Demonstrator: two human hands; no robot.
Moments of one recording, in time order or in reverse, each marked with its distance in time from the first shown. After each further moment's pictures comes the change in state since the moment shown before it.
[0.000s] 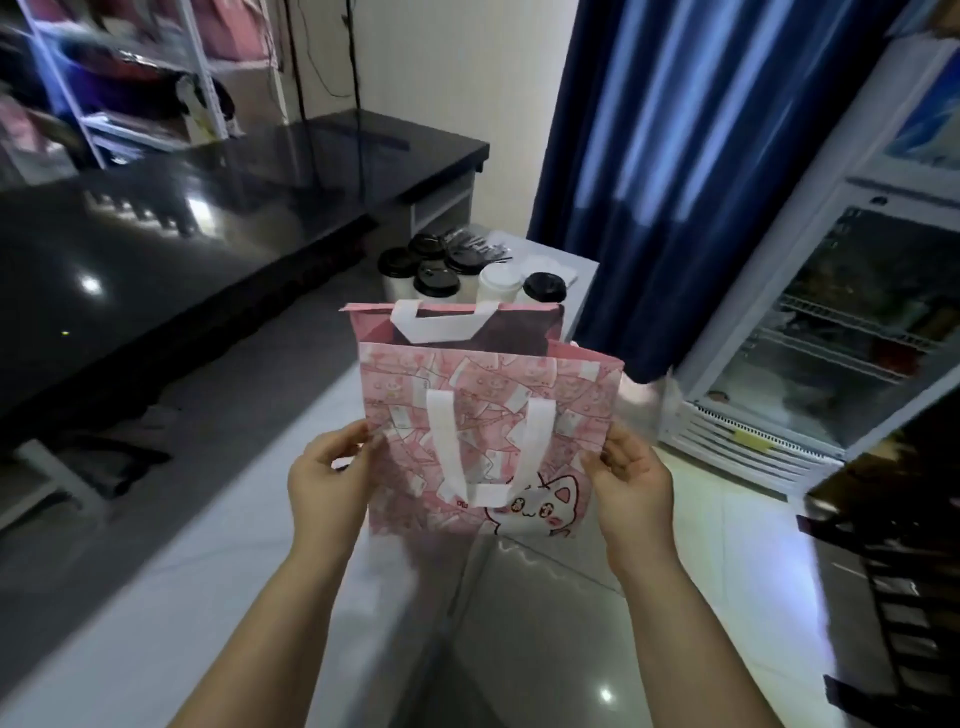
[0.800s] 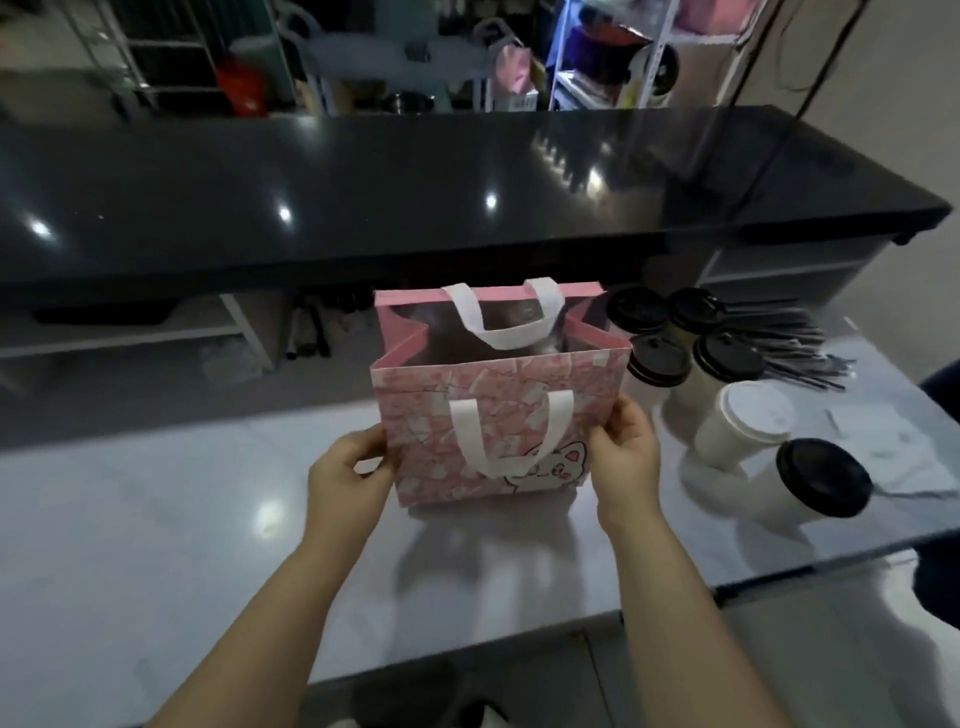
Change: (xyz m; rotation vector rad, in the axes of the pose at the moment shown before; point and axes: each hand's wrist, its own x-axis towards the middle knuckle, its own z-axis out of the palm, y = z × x) left_hand 0.034 -0.032 0.083 0.421 0.741 -0.090; right_hand 0.264 0.087 0.168 0.042 -0.890 0.194
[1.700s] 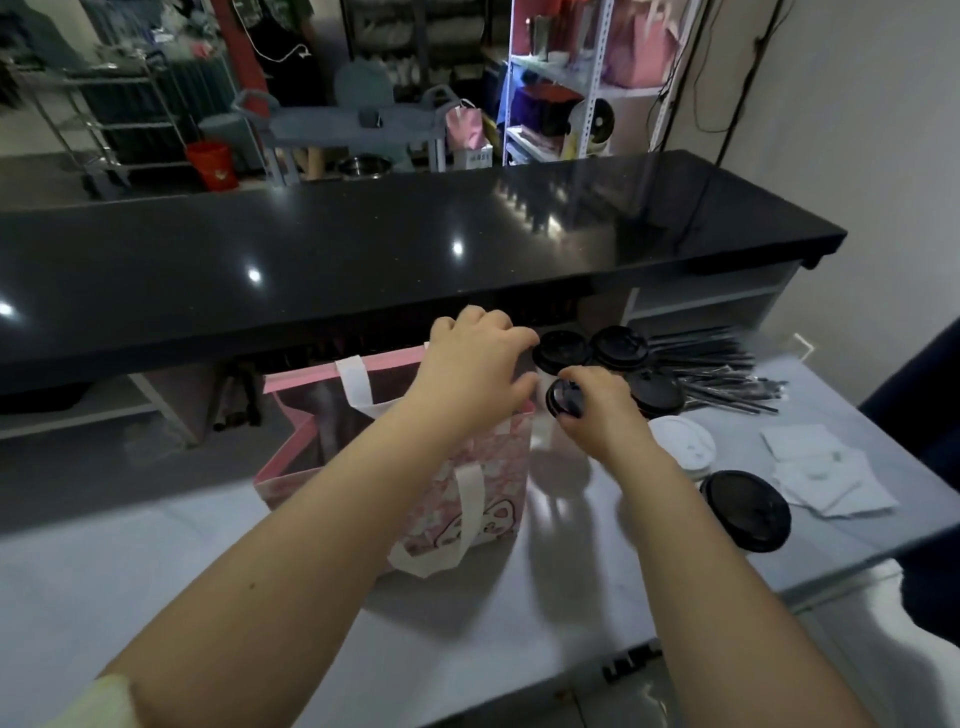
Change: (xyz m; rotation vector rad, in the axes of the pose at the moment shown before) left_hand 0.071 0.200 0.157 0.965 -0.360 0.723; right_hand 0.136 -0.046 -0.066 -1.225 -0.258 -0.315
